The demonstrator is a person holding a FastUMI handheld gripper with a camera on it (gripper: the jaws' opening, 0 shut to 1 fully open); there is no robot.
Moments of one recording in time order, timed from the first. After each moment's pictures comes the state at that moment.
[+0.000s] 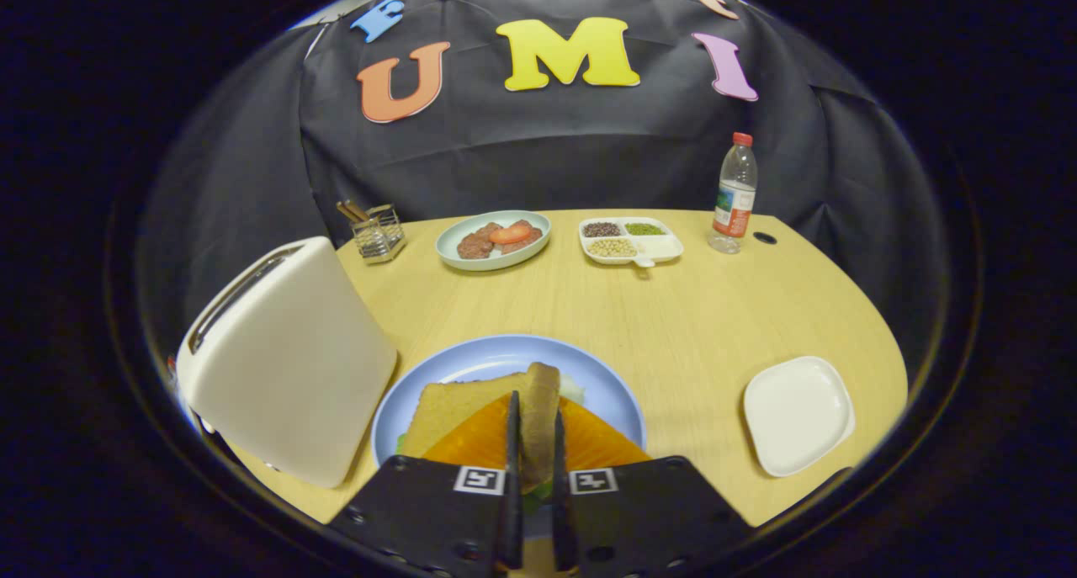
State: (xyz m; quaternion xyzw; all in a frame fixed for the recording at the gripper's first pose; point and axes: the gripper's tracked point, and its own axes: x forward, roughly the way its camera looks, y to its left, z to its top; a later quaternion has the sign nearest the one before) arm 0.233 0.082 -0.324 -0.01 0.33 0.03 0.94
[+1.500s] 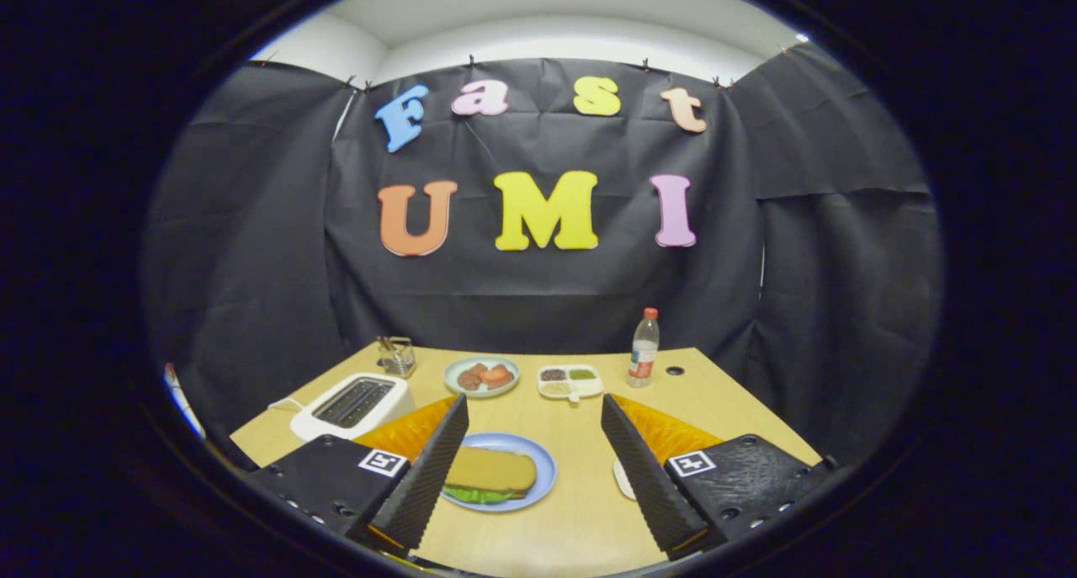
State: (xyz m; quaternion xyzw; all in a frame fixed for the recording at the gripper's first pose) arm 0.095 0.052 -0.080 0.00 0.09 0.02 1.00
